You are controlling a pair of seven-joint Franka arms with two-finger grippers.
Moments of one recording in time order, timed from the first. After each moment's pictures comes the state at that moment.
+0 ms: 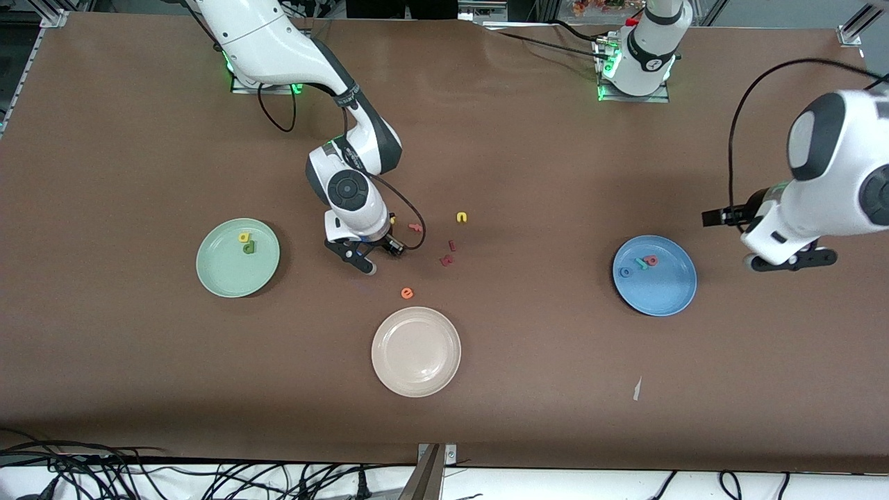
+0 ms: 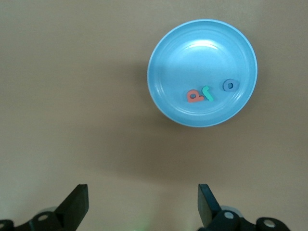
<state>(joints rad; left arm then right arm) 0.13 0.22 -0.14 -1.71 0.14 1.61 -0.17 0.61 0.67 0.00 -1.79 0.07 2.45 1.14</state>
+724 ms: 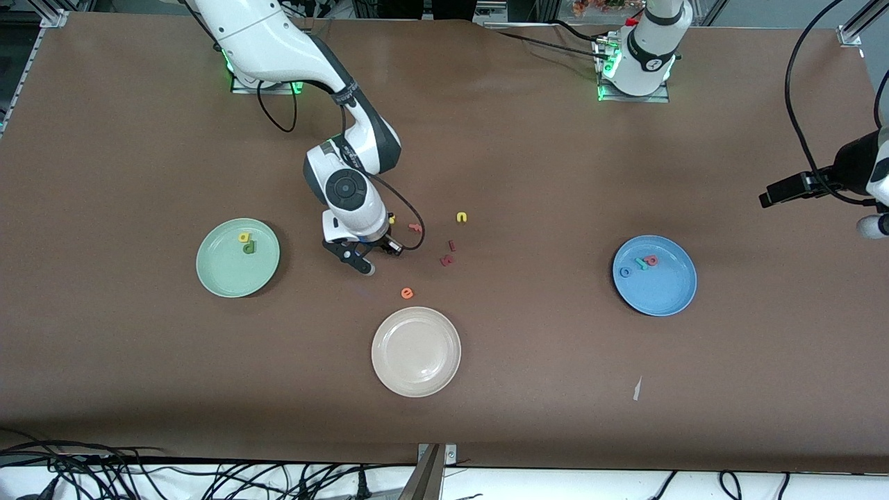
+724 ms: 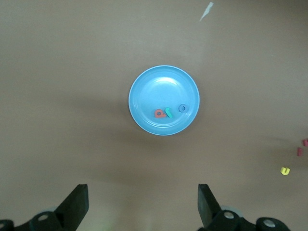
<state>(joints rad) 0.14 0.14 -0.08 -1.49 -0.06 1.49 -0.15 0.61 0.62 -0.03 -1.77 0.07 2.35 1.10</state>
